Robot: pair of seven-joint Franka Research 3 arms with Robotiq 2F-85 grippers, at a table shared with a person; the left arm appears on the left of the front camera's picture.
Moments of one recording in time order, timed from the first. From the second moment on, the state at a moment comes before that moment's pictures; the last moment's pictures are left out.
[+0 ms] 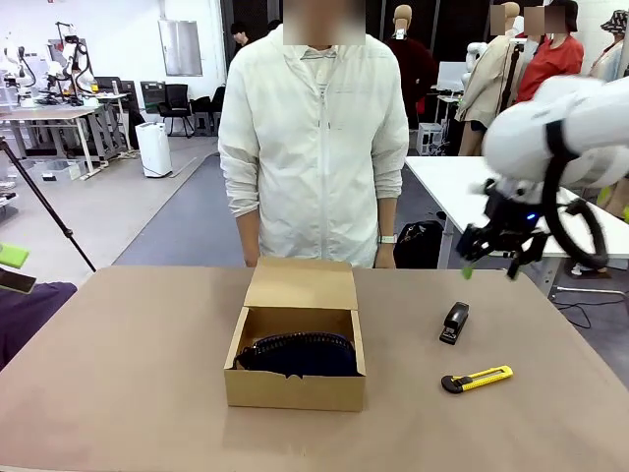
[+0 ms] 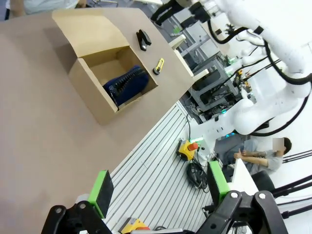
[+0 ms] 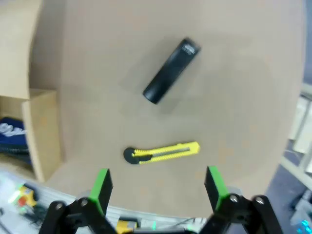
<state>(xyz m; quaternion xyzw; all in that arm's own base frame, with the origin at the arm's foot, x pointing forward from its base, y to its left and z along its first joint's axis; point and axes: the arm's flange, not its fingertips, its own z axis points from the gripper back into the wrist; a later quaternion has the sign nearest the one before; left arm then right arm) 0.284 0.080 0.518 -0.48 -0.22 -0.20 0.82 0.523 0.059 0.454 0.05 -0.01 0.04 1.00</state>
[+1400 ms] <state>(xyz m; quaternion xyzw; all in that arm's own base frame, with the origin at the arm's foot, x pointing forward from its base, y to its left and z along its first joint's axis) 0.284 0.080 0.518 -0.48 -0.22 -0.20 0.82 0.591 0.070 0.364 0.06 0.00 -0.17 0.98</state>
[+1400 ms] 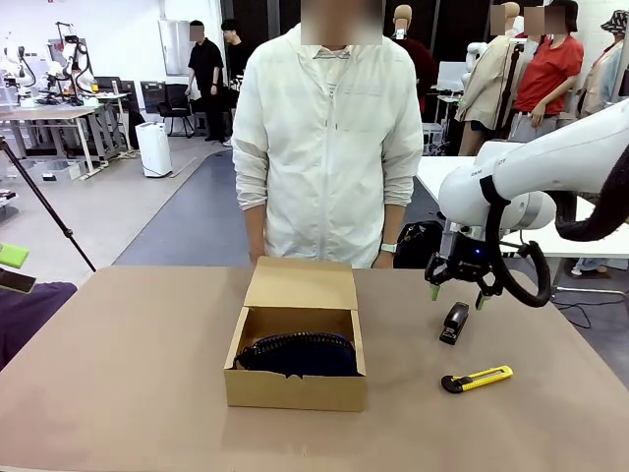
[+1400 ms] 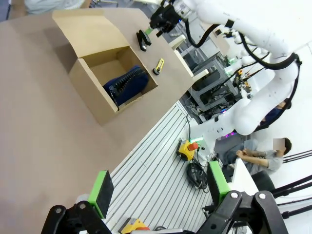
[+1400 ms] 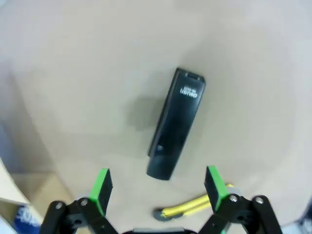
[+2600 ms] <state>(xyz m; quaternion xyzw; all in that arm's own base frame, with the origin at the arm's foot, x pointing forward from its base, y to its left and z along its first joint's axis) 0.284 0.080 0.518 -0.48 -0.22 -0.20 0.82 0.593 0.070 0.298 -0.01 0.00 -0.35 0.94</state>
